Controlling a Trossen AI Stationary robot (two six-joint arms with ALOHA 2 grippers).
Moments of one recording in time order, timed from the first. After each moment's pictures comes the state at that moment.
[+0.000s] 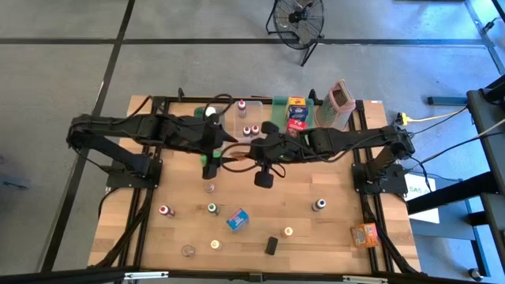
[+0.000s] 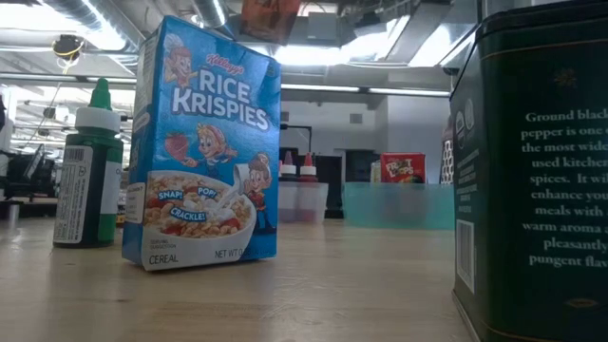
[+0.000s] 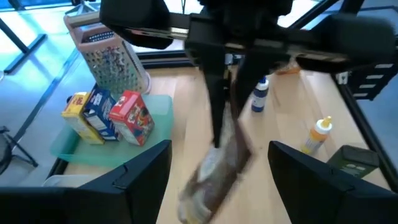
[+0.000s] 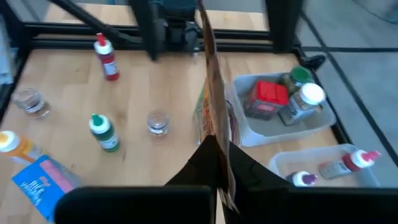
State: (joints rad) left arm -0.10 1.26 1.42 -0.68 -0.19 -0.02; right arm 0.18 1.74 1.80 -0.74 0.29 0.08
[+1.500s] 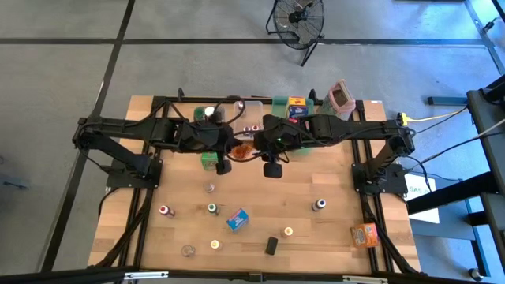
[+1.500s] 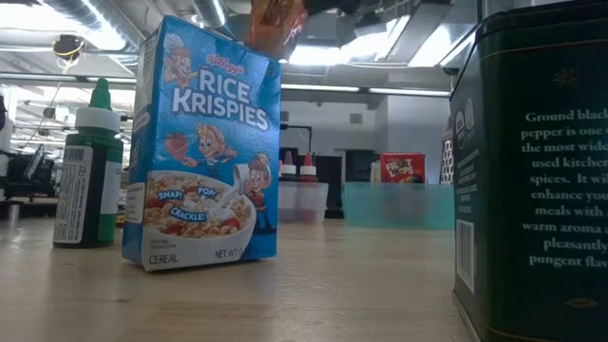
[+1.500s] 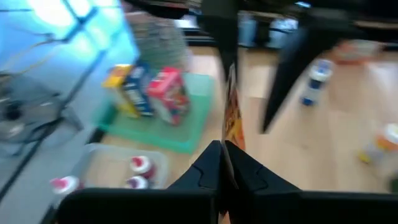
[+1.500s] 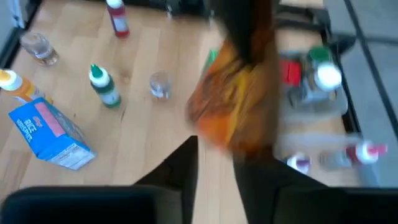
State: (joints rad) left arm -0.08 1.34 1.42 -0.68 -0.37 -0.10; right arm 0.06 1.73 1.80 -0.87 0.10 -0.07
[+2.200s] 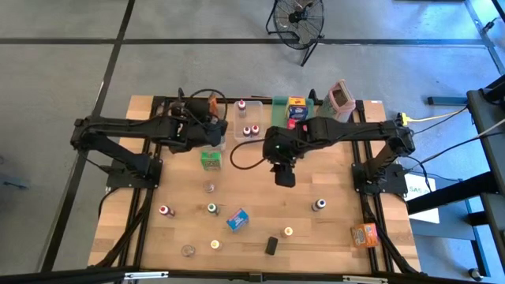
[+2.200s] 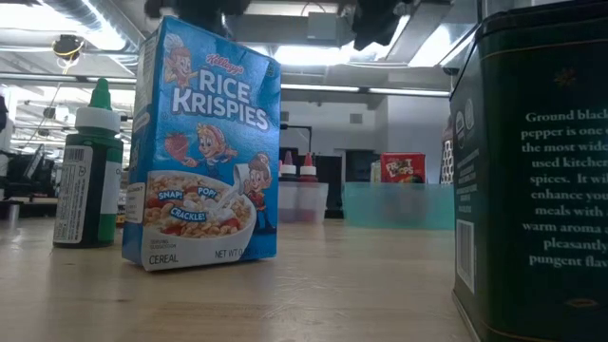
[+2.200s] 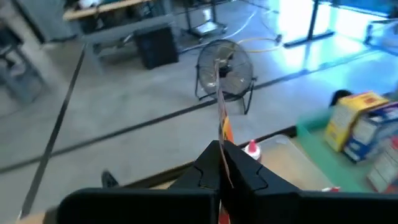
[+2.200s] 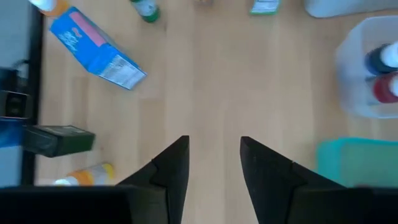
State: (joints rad) left arm 0.01 1.32 1.29 -0.94 -1.15 -0.83; right arm 0.06 1.72 1.74 -1.12 -0.10 0.10
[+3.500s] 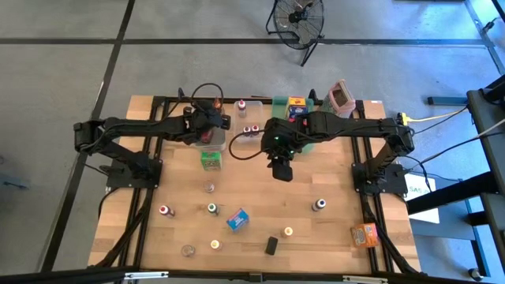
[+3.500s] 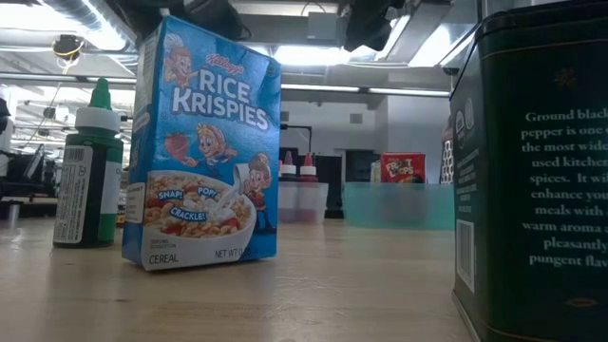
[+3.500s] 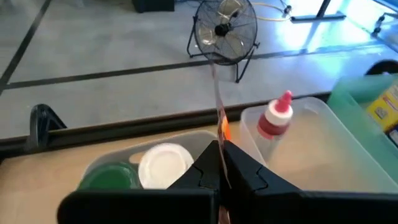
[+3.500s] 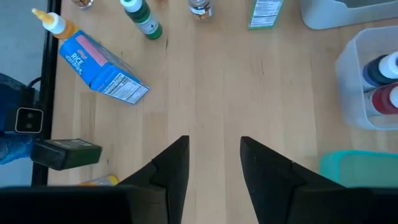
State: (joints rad) left arm 0.33 1.34 0.82 -0.24 -0.82 -0.72; right arm 0.01 1.72 1.74 -1.08 -0.15 0.09
